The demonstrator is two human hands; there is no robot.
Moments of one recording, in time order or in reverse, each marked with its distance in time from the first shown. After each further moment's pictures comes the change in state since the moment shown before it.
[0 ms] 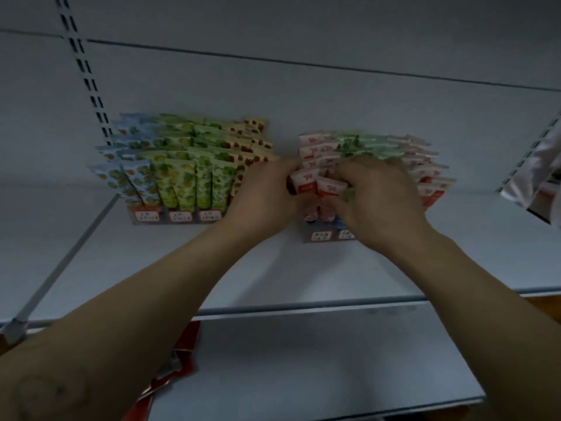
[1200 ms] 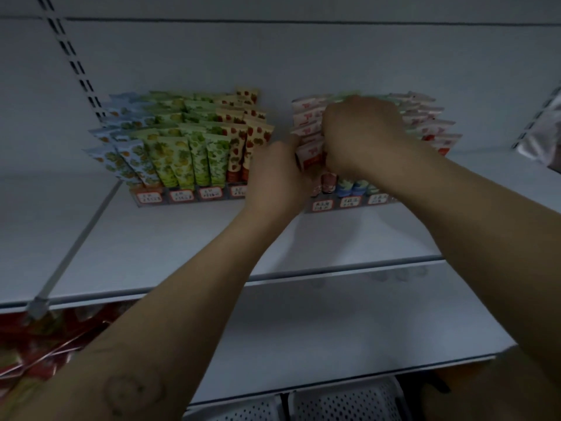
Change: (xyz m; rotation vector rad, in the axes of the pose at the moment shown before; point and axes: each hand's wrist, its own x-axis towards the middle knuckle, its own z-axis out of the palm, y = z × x) left_hand -0.006 0.003 0.036 0.111 0.147 -0.099; right_hand 0.038 -0.024 -0.022 -0.310 -0.432 0.157
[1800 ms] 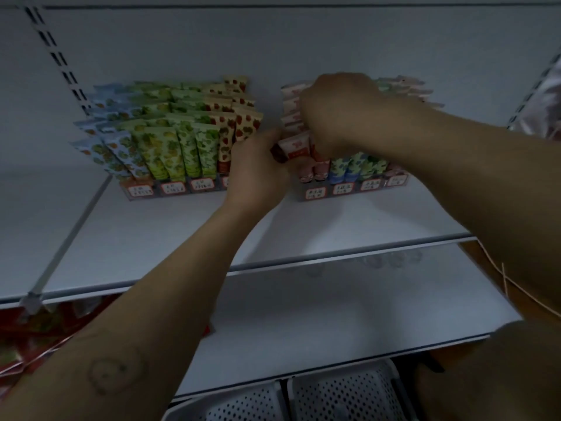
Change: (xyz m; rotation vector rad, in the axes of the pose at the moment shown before) left_hand -0.008 -0.011 -0.005 -0.144 0.010 -0.031; right_hand 0.003 0.000 -0.010 -0.093 -0.004 -0.205
